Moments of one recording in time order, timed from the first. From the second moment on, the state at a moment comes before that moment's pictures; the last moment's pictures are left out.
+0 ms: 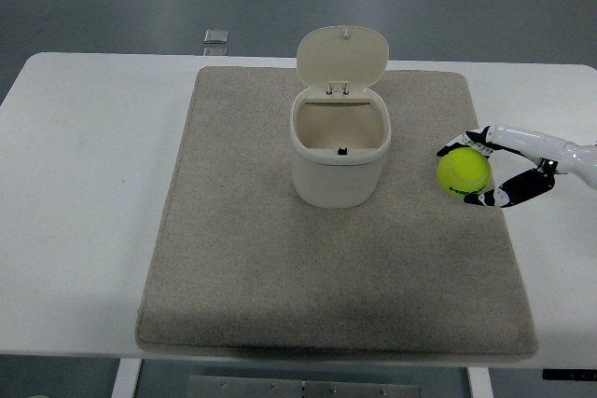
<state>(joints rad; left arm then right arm) 0.04 0.00 -0.04 -0.14 0.01 -0.12 -0.04 0.84 -0.87 0.38 1.31 -1.30 0.19 0.45</state>
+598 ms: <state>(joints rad) 0.04 0.00 -0.04 -0.14 0.01 -0.12 -0.04 1.02 -0.81 0.41 1.36 -1.21 0.29 0.47</state>
